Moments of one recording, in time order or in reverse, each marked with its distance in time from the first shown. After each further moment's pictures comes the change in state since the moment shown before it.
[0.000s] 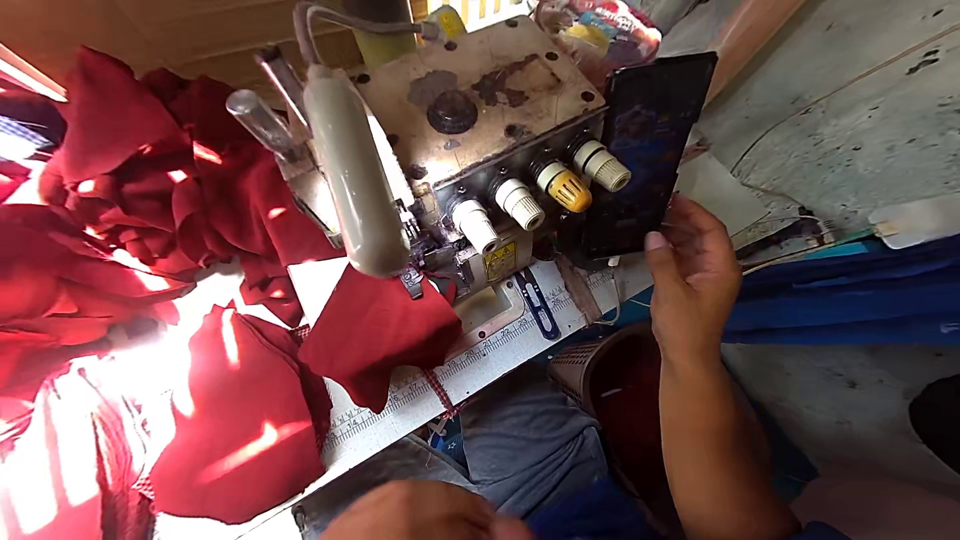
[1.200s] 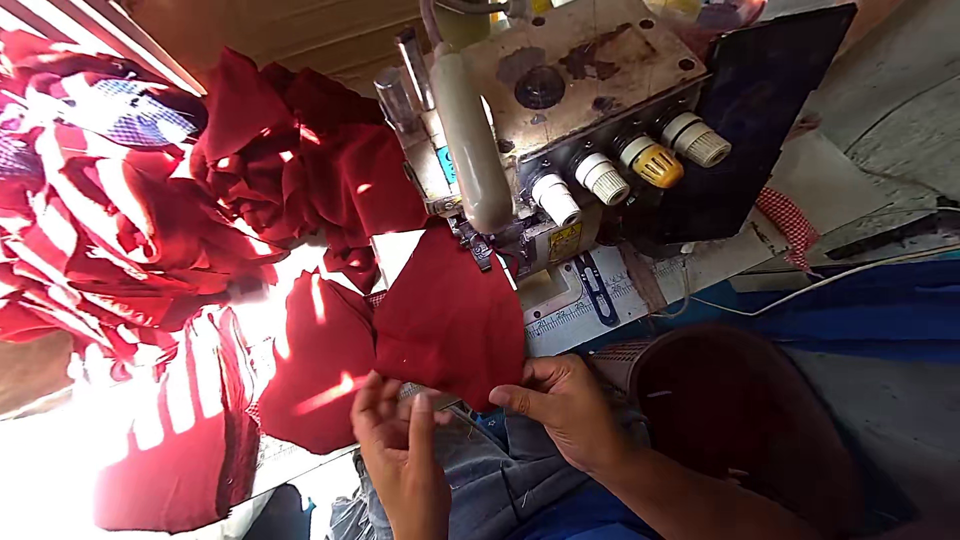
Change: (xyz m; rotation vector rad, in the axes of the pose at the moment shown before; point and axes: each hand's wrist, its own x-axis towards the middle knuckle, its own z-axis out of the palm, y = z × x) left_hand -0.044 -0.065 0.007 -0.234 0.691 -0.524; right_hand -0.137 -0.104 0.098 0.751 -0.640 0.692
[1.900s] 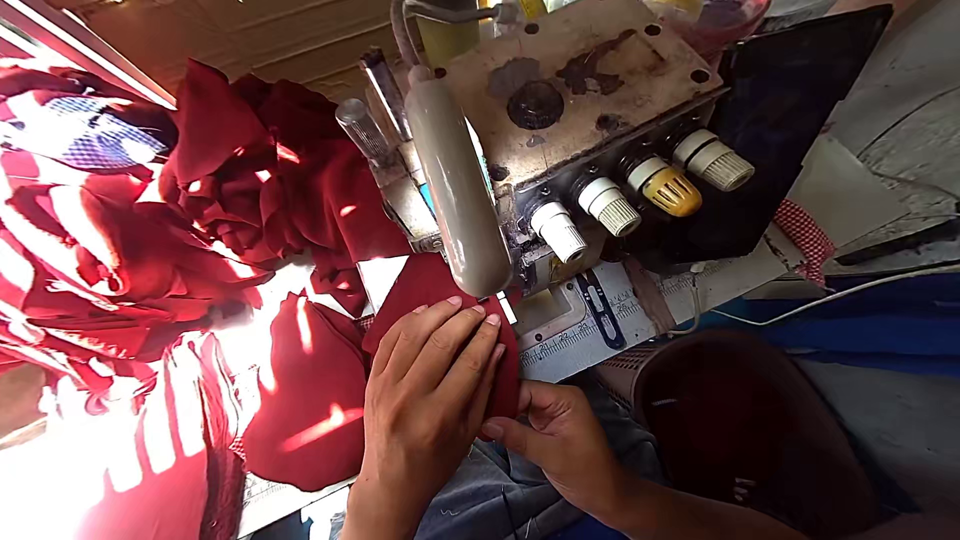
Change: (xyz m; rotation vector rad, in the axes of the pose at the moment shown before) left_hand 0.090 0.039 0.046 0.868 -0.498 0.942; right_hand 0.005 0.013 0.003 -0.024 -0.027 -0.151
